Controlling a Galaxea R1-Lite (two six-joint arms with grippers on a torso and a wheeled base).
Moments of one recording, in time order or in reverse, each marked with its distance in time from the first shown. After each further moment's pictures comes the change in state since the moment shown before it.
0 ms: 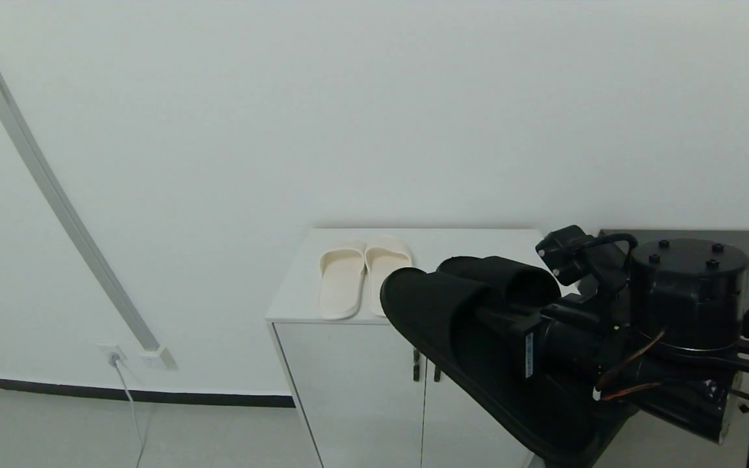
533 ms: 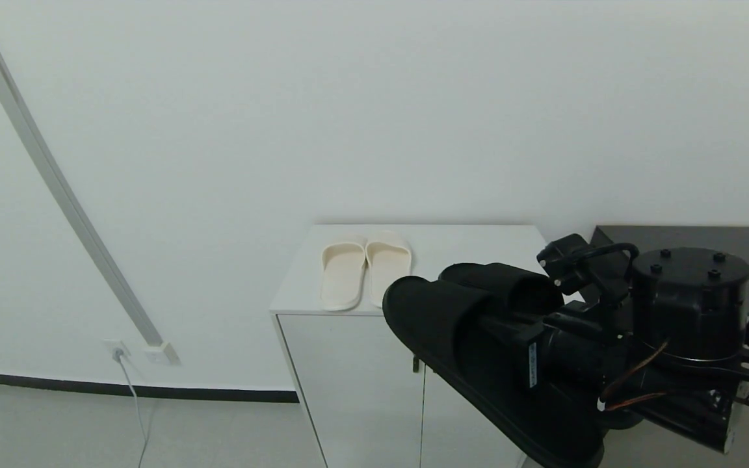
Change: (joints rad) left arm 0.000 0.000 0.000 0.000 0.000 0.000; right arm -0.001 -0.006 0.029 -0.005 -0.001 -0.008
